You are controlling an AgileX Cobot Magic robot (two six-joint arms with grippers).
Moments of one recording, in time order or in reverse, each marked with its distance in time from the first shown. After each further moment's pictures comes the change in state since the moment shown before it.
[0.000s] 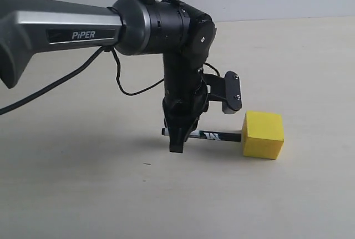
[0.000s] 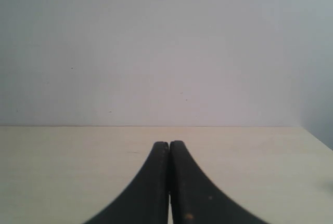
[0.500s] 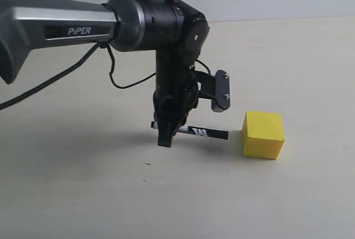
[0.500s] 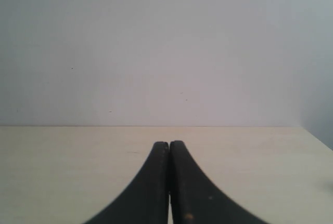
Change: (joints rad) left arm 0.018 0.000 -0.002 0.073 0.035 0.015; right arm 0.000 0.000 0.000 0.000 0.000 0.000
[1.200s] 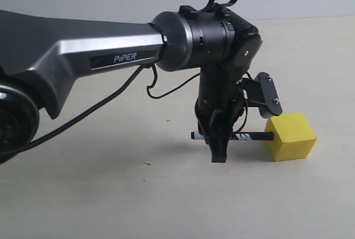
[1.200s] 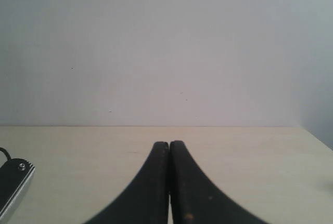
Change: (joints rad) left arm -0.138 0.078 -0.163 -0.012 -0.015 -0.246; right arm 0.000 0.000 0.000 0.000 0.000 0.000
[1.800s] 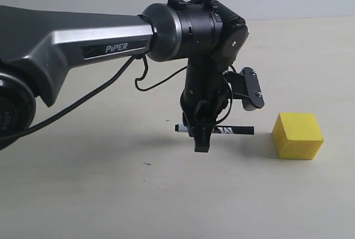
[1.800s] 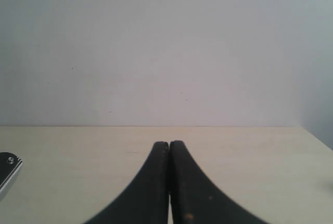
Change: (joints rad) left arm 0.044 0.000 -0.006 0.036 0.078 0.024; right arm 0.000 0.000 0.000 0.000 0.000 0.000
